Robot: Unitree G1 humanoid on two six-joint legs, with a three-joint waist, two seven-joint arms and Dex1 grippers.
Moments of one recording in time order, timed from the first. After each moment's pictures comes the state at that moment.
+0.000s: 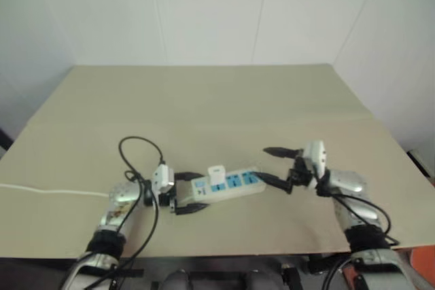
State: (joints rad) left arm -0.38 0.44 -0.08 0.49 -0.32 -0.26 -1.41; right arm -0.39 -0.51 -0.06 0.33 0.42 -0.13 1.25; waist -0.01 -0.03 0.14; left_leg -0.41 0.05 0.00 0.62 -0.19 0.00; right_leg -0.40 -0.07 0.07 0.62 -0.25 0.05
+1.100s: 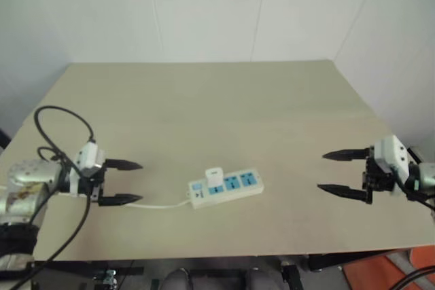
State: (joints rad) left arm -0.36 0.93 0.09 0.34 -0.43 0.03 -1.59; right arm -0.20 -0.95 -0.25 0.09 0.46 0.05 1.37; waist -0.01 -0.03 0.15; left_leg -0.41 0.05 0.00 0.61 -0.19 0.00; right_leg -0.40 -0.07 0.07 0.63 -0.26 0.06
